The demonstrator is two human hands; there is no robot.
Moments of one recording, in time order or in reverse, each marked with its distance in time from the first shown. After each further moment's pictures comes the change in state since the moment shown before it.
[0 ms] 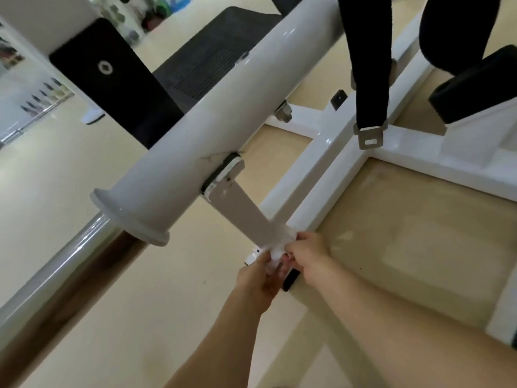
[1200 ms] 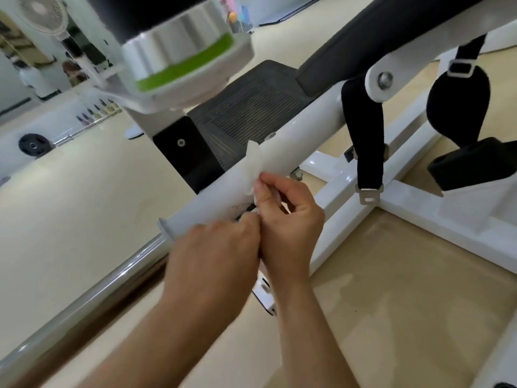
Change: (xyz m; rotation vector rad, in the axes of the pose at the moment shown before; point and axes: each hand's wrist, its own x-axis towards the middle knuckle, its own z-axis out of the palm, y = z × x) left_hand -0.236 0.084 0.041 2.034 0.587 1.536; right_hand -0.172 -0.113 0.018 0.438 0.030 -1.067
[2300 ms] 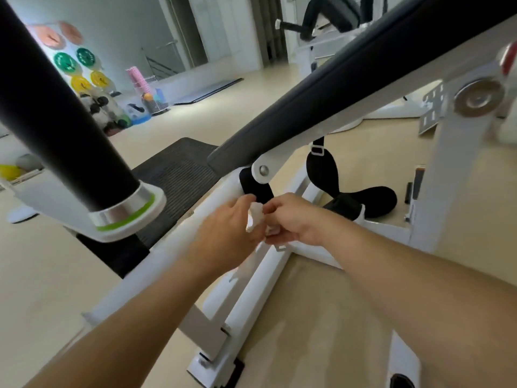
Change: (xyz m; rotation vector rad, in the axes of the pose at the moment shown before) left_hand 0.114 0.061 -0.002 -0.604 0.152 0.326; right_hand 0.125 -0.098 -0.096 -0.523 -0.430 0.533
